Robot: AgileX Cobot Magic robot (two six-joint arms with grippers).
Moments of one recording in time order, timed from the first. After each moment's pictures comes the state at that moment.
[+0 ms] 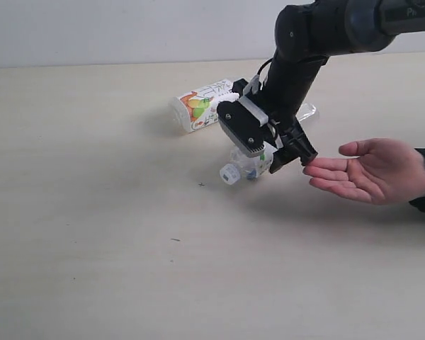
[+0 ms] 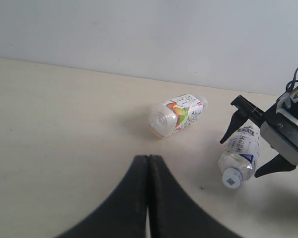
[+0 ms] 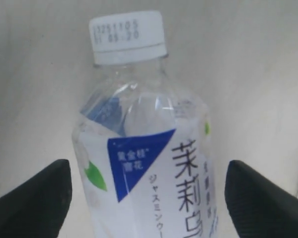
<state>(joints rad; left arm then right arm) -0.36 0.52 -0.08 0.30 -0.14 -0.61 0.58 2.14 -1.50 0.10 0.82 -1.79</state>
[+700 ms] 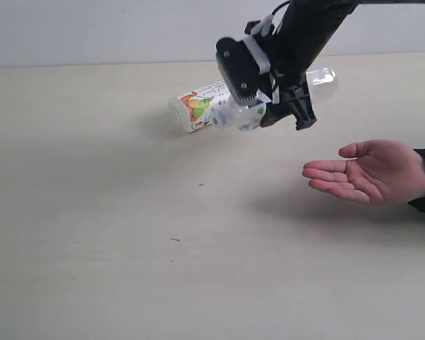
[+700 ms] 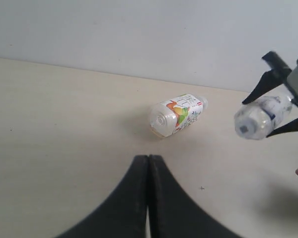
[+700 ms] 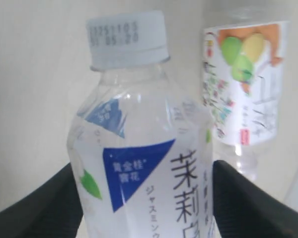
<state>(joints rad) -0.36 0.52 -0.08 0.30 -0.14 -0.61 0.58 1.94 -1.50 0.10 0.82 -1.53</state>
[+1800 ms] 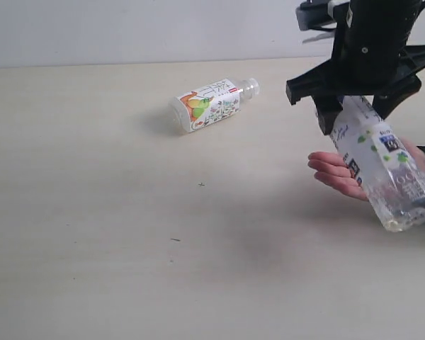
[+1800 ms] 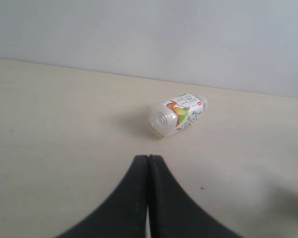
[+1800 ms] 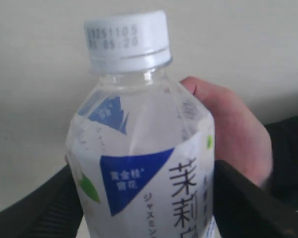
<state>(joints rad) -0.36 0.52 -0.08 0.30 -0.14 -0.60 0.58 1.74 -1.37 -0.20 1.22 0.35</state>
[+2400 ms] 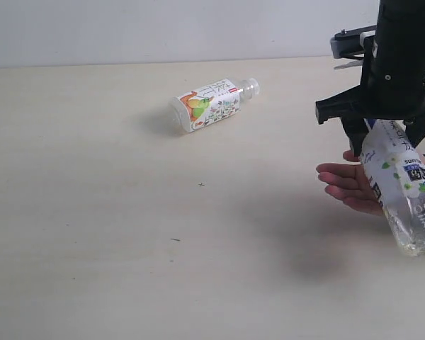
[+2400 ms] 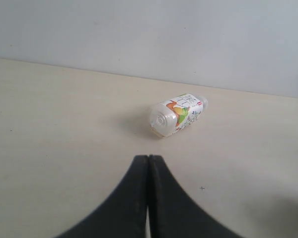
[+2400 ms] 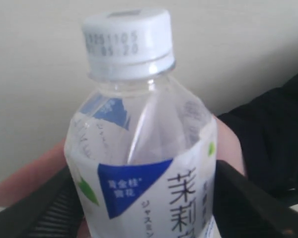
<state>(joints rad) -0.36 0.52 -0.08 0.30 -0.14 -0.60 0.48 1.76 -1.27 -0.22 1.20 0.44</state>
